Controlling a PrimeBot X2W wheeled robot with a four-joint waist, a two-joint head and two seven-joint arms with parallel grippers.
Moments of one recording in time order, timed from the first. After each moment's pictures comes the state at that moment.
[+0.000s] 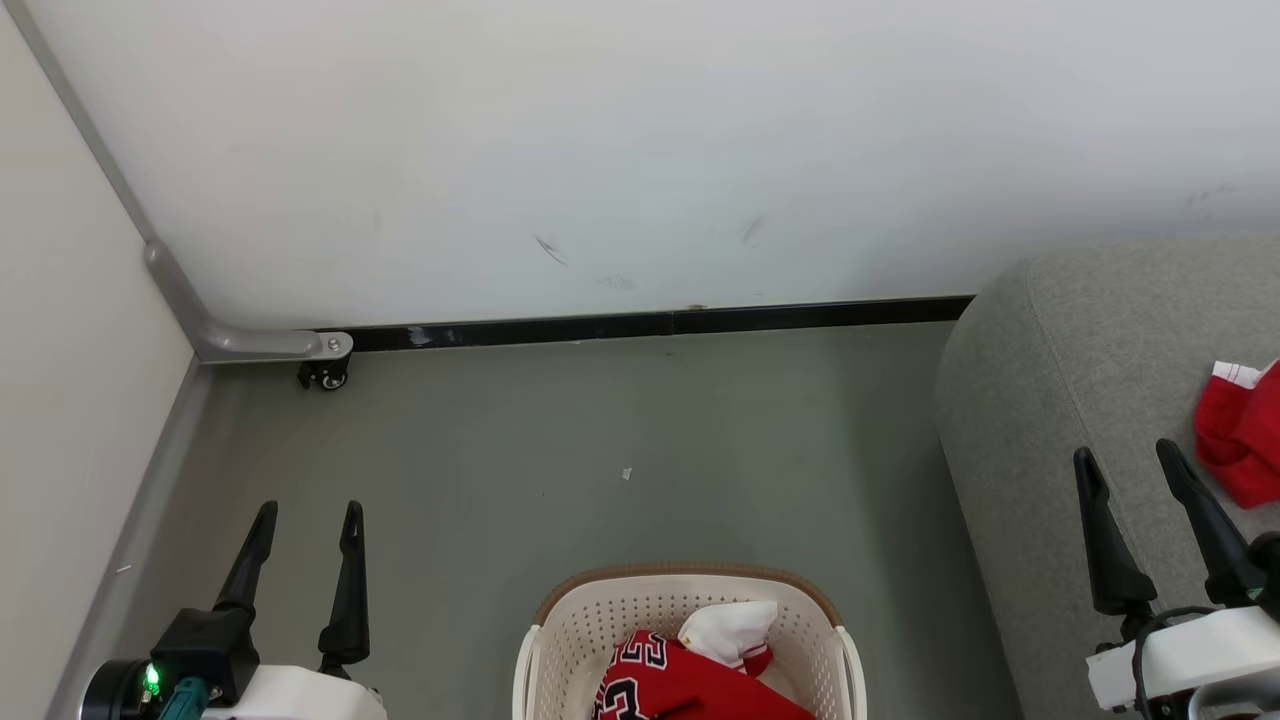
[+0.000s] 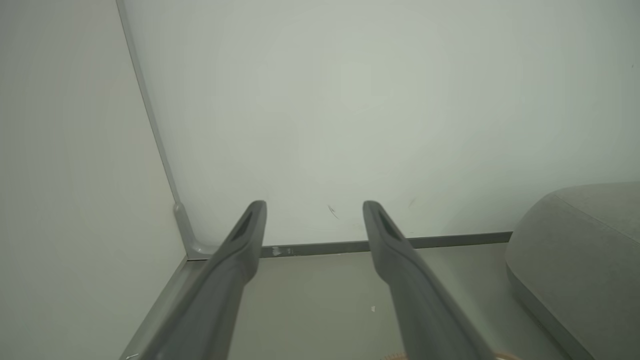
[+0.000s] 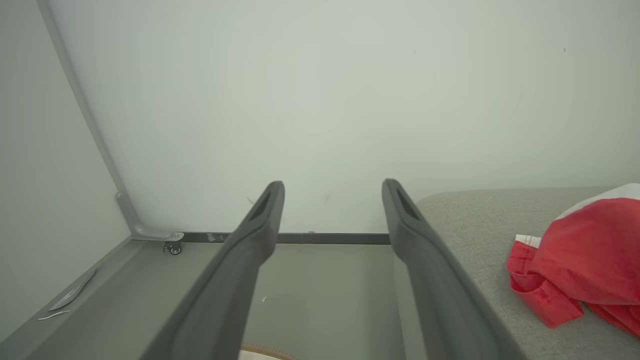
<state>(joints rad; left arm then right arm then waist) -0.03 0.19 -0.21 0.08 -0.37 0.17 -0.25 0.08 -0.09 -0.15 -0.12 0.11 0.13 -0.16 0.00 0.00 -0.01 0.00</state>
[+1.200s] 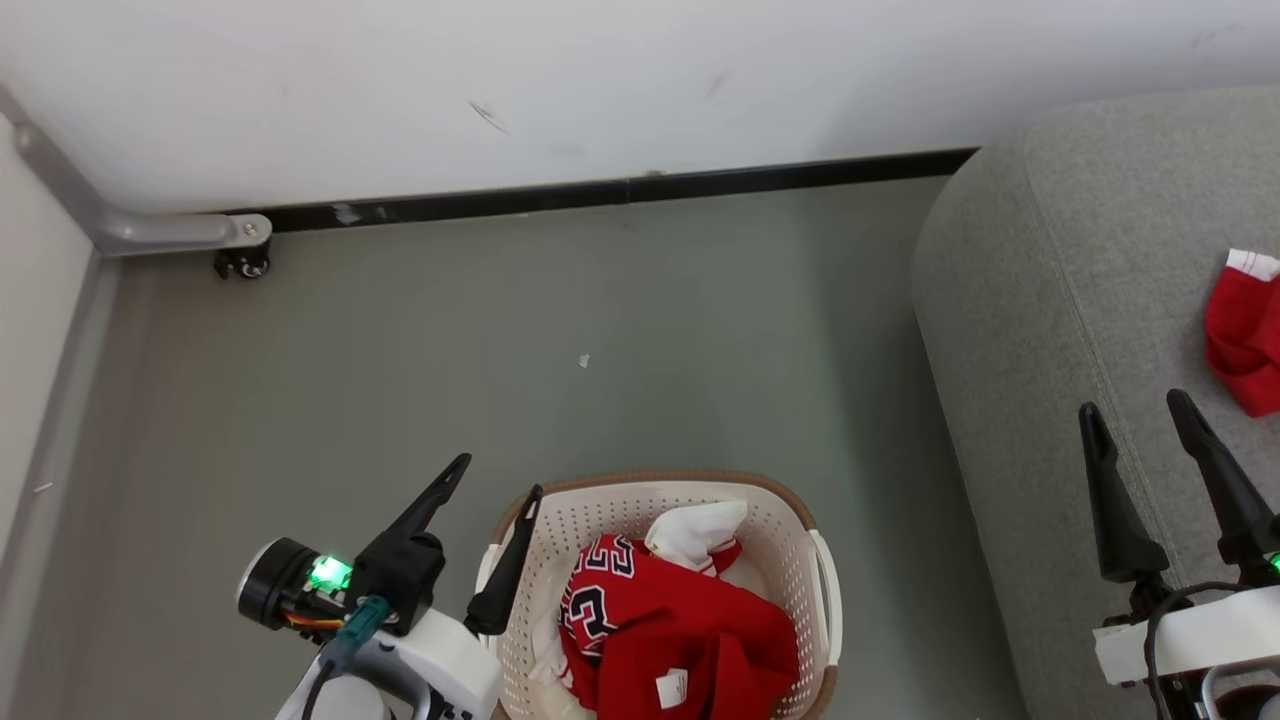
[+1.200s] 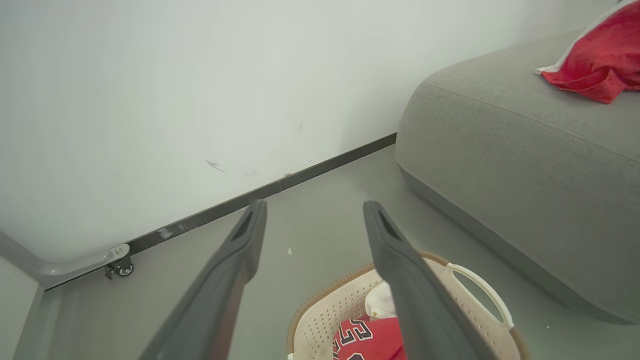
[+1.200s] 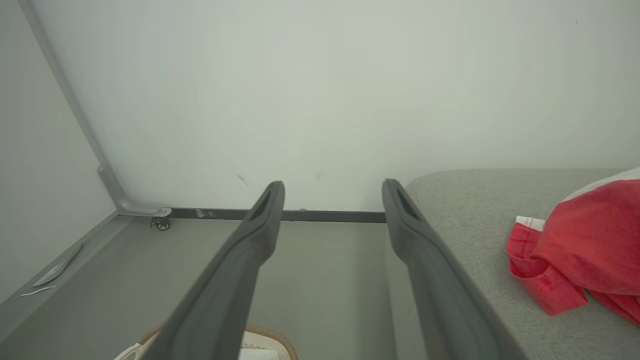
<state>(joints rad) -0.25 0.17 -0.46 0.22 -0.24 0.01 -0.19 0.07 -0.09 -0.14 -0.25 0.09 0.13 -0.14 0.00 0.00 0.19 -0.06</state>
